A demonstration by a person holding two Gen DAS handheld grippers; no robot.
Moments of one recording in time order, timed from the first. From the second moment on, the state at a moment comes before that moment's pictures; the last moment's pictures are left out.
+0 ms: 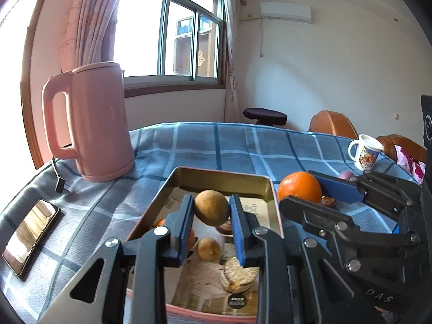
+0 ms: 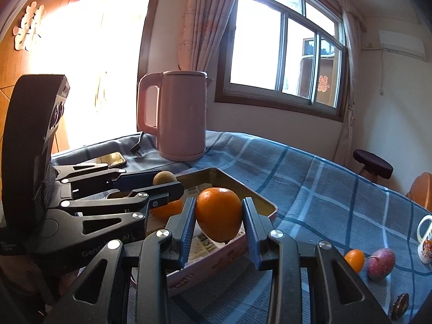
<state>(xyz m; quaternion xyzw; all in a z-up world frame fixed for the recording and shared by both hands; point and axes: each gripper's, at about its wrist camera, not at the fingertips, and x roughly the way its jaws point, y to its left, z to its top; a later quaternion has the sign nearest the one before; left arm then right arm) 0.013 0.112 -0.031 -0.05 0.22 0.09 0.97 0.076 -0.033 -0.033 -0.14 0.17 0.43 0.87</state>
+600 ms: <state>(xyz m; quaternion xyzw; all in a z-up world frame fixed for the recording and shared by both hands) 0.013 0.147 -0.046 -0.06 0.28 0.10 0.95 0.075 0.015 -0.059 -0.18 0.23 0.46 0.84</state>
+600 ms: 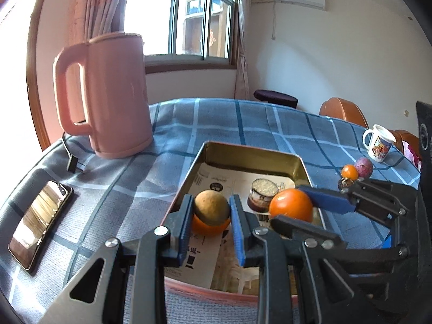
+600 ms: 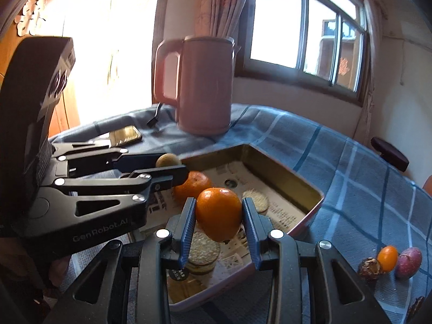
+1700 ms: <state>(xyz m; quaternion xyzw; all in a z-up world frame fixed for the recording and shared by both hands) 0.085 -0.011 -0.023 0.01 0.27 -0.02 0.96 0.186 -0.246 -0.046 -0.06 0.30 0.15 0.94</state>
